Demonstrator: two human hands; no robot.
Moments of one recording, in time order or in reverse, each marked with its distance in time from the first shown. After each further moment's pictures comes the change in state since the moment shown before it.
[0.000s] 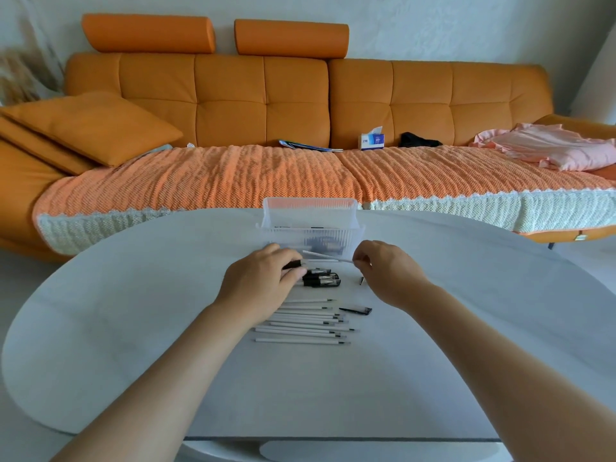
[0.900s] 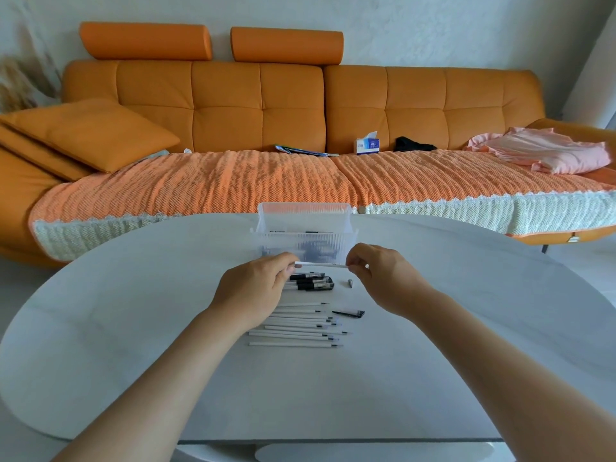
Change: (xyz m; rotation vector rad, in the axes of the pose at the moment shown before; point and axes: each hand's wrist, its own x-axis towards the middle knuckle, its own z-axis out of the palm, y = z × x) left_hand -0.004 0.005 -0.003 -0.001 -0.033 -0.026; right_hand -0.017 -0.001 -0.014 0.114 0.027 -0.134
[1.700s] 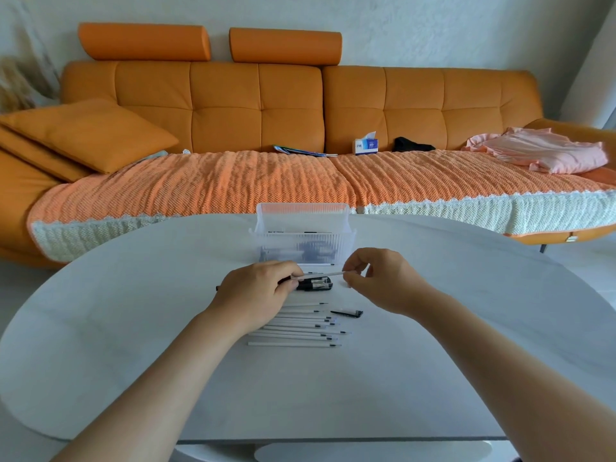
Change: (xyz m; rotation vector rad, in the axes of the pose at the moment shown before) left_hand -0.002 0.002 0.000 -0.029 -0.066 0.046; right_hand -0.008 -0.006 -0.007 0.220 -0.054 0.109
